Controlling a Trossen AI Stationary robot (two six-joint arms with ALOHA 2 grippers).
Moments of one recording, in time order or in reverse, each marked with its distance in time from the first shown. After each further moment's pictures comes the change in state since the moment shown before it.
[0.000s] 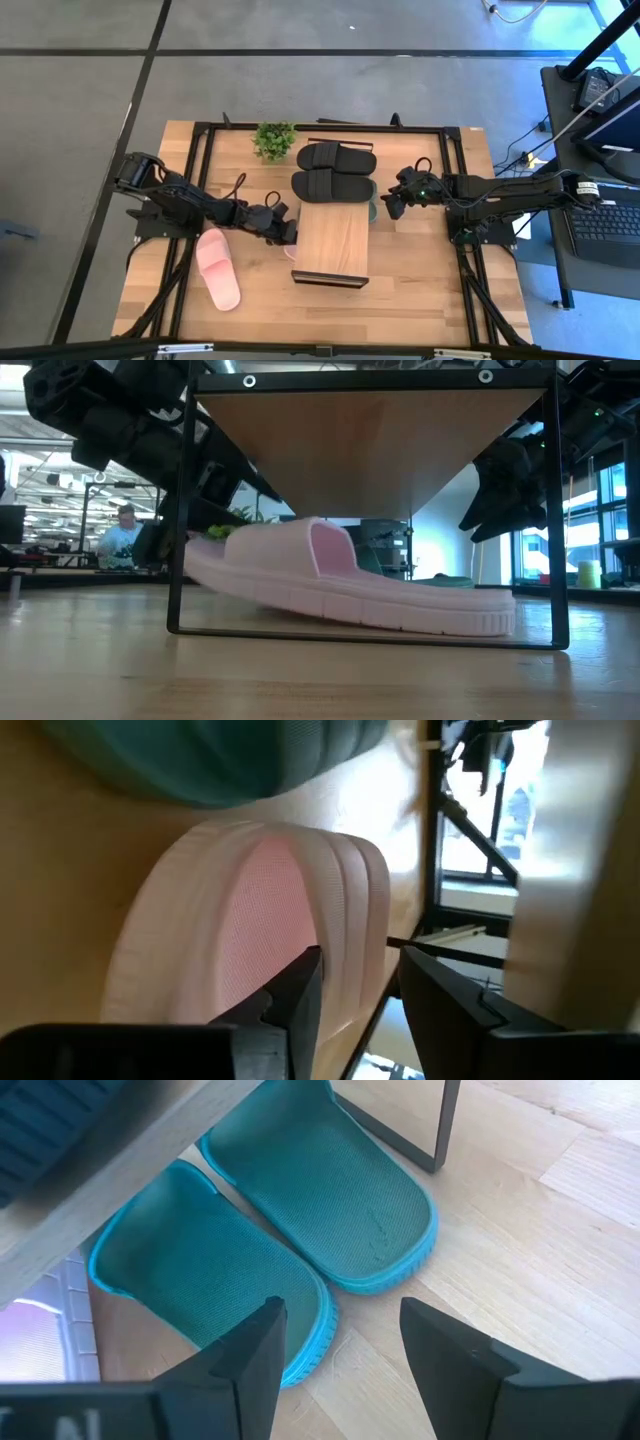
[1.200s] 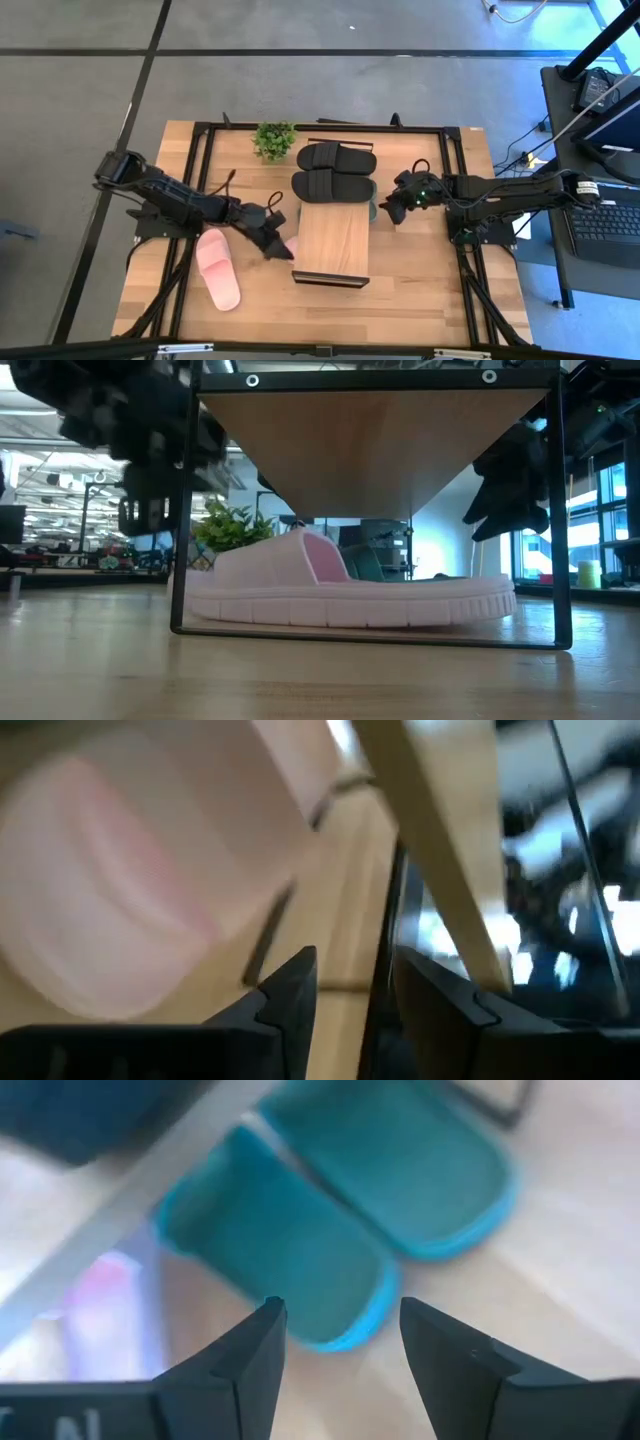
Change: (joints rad) left arm -0.032 -0.176 0.000 -0.221 0.270 0.469; right arm 0.019 0.000 0.000 0.022 -0.163 0.029
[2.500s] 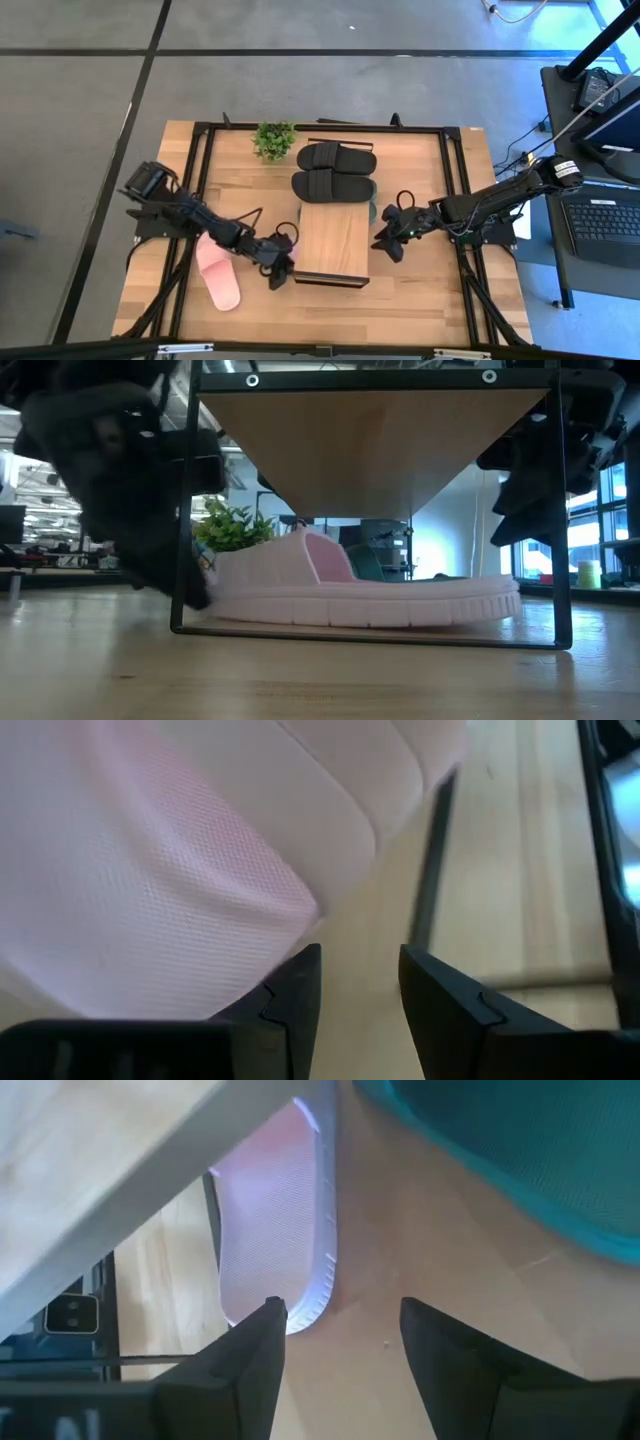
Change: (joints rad) left arm -0.199 0.326 0.114 -0.033 -0.376 0.292; right arm 0.367 0.219 0.000 0.264 -0.034 0.154
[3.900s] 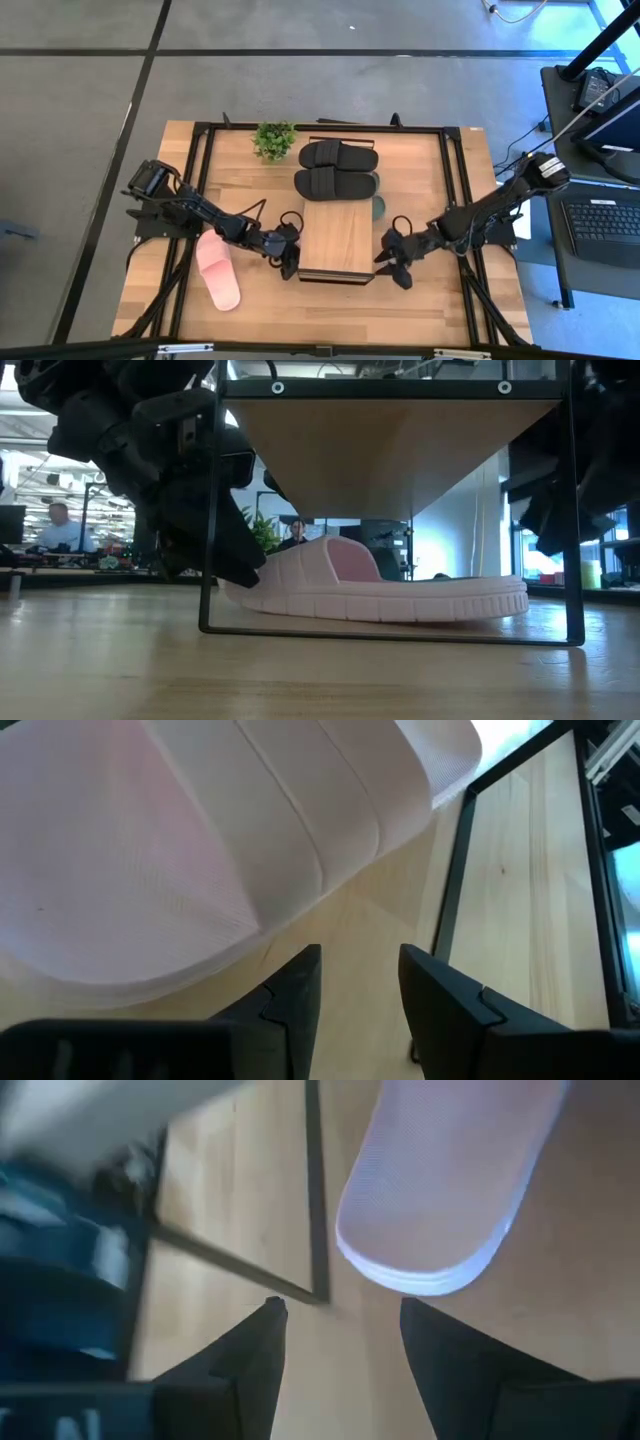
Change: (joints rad) left arm 0.072 0.007 0.044 0.013 -0.047 -0.033; right arm 0.233 0.146 0.004 0.163 0.066 -0.157
